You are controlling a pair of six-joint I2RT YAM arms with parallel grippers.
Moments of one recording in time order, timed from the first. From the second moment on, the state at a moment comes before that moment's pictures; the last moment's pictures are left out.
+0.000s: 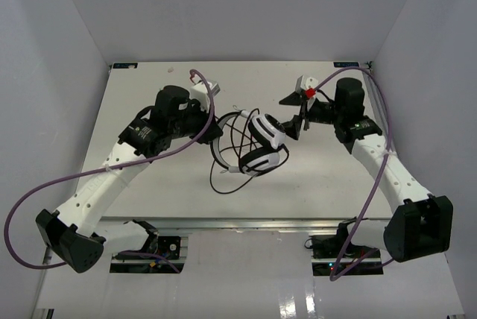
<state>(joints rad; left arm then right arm) -0.59 1.19 1.28 -0.64 0.26 -0.19 0.27 1.25 1.00 -0.03 -1.02 -0.39</state>
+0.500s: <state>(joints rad) -0.59 1.21 1.48 -0.64 0.31 -0.29 0.35 1.33 0.78 0.62 -1.14 -0.02</state>
